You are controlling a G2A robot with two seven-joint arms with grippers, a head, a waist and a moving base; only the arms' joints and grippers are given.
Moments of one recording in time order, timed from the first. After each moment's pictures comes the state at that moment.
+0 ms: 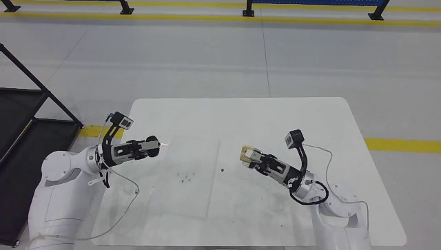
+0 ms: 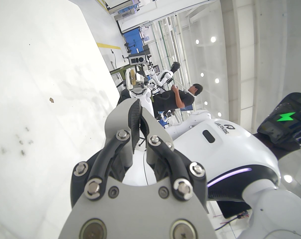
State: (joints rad) left arm 1.49 -1.08 -1.83 -1.46 -0.56 -0.28 -1.54; right arm -1.62 -1.55 1.52 -1.80 -0.01 -0.10 1.09
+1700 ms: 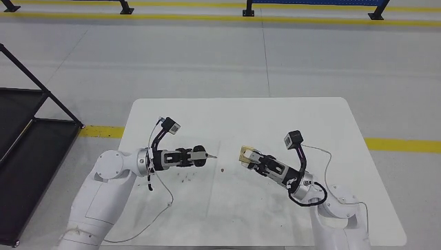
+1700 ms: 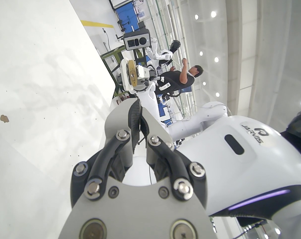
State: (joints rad) left arm 1.46 -1.11 -1.46 -1.57 -0.46 -0.38 -1.27; right arm -1.63 -1.55 1.50 -1.81 -0.03 -0.09 1.06
